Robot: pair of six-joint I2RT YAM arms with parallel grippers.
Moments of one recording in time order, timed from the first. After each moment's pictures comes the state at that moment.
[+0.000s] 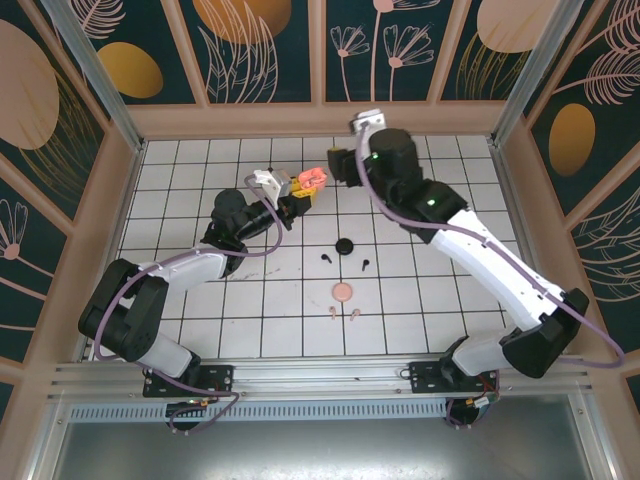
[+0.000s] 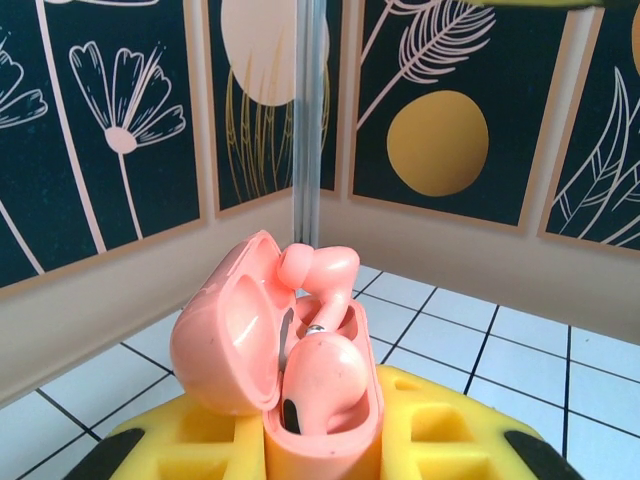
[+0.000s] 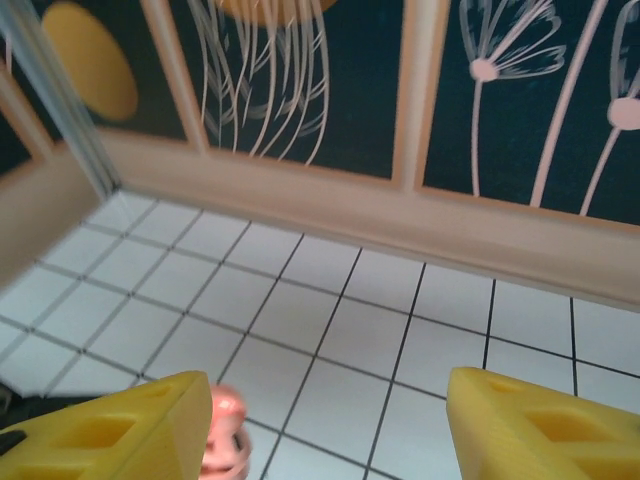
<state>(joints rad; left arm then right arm) -0.50 1.53 0.76 0.88 0.53 -0.10 0.72 1.38 1.50 -0.43 0.26 0.16</state>
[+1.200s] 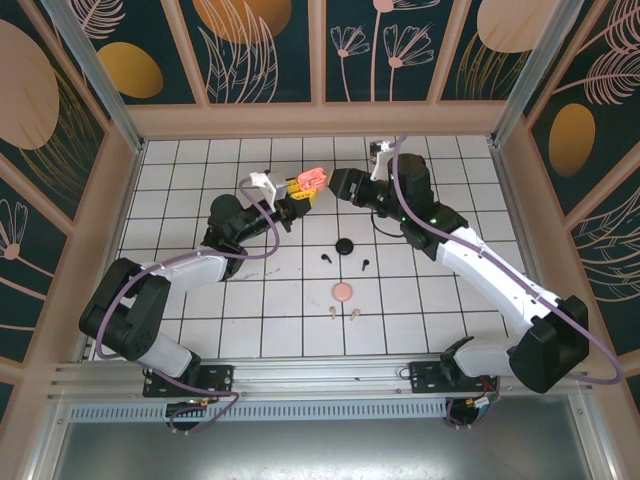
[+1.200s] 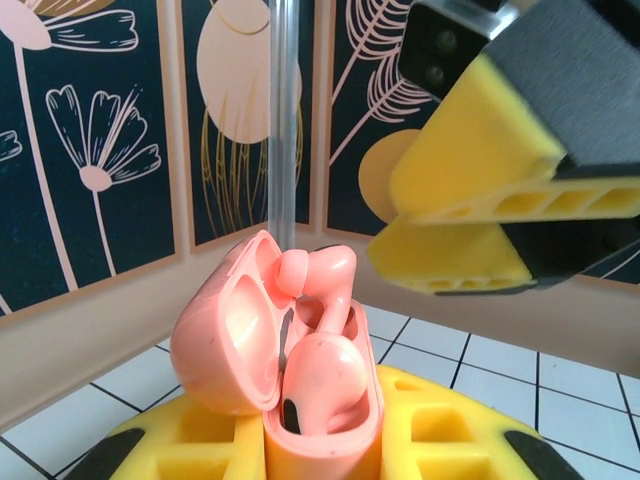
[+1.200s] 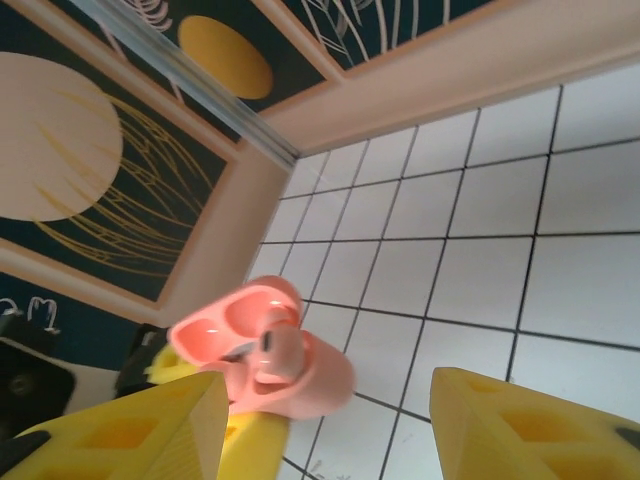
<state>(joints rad) -0.50 1.54 0.72 1.02 0.58 -0.16 0.60 1.29 1.12 -0.11 -0.22 0.68</state>
